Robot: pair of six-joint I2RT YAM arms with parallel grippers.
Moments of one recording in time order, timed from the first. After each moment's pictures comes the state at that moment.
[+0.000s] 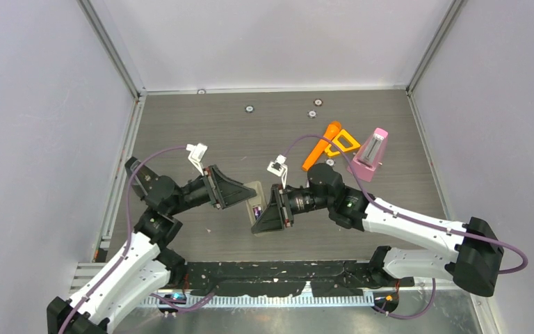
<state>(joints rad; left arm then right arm) -0.52 0.66 0.46 0.34 0.66 -1.08 0.99 1.13 0.73 0.22 -0.68 0.84</state>
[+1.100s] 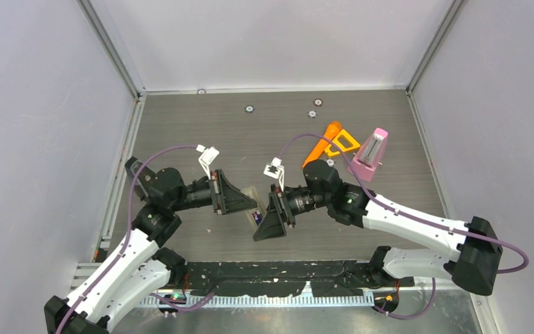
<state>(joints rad) -0.52 0.70 0.57 0.08 0.84 -0.89 0.99 1.16 0.83 0.03 -0.79 0.69</state>
